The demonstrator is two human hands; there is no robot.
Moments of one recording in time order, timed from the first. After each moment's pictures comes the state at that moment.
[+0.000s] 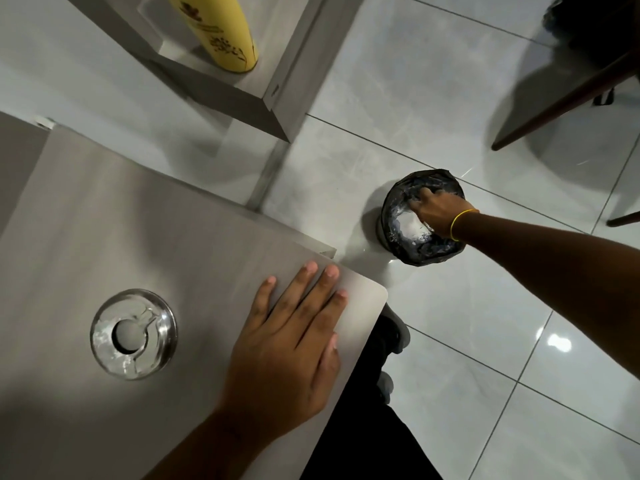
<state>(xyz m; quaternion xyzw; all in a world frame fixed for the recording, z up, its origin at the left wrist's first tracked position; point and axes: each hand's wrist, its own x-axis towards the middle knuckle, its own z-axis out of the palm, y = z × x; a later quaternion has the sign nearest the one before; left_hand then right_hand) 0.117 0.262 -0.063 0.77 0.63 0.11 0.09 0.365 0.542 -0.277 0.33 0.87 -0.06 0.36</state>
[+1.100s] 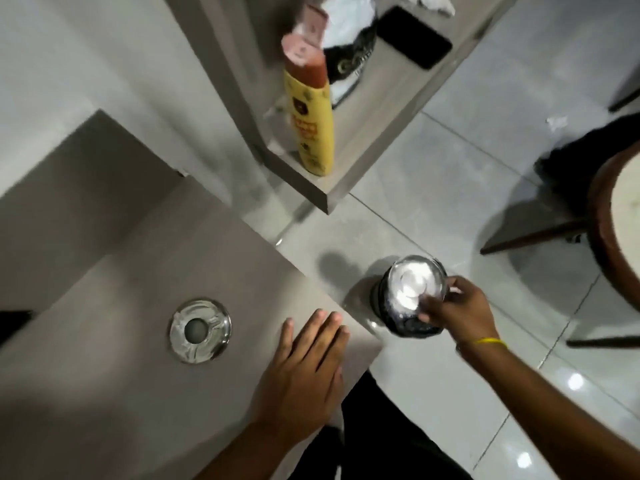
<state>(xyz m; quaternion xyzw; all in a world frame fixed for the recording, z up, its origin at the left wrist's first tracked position) 0.135 0.252 -0.051 0.71 0.70 0.03 0.08 0.353 0.474 -0.073 0.69 0.40 -0.57 -0.19</state>
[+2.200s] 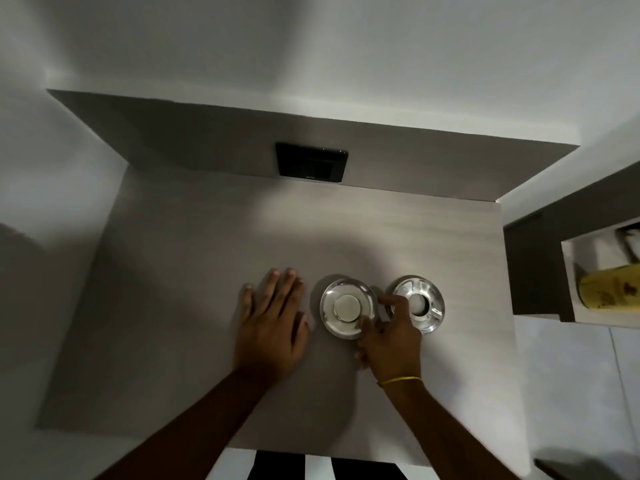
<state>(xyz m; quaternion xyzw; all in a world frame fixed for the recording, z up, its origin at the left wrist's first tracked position) 0.026 0.009 -0.059 0.18 0.98 0.12 -0.03 0.059 0.220 0.011 0.37 0.76 -0.53 0.06</state>
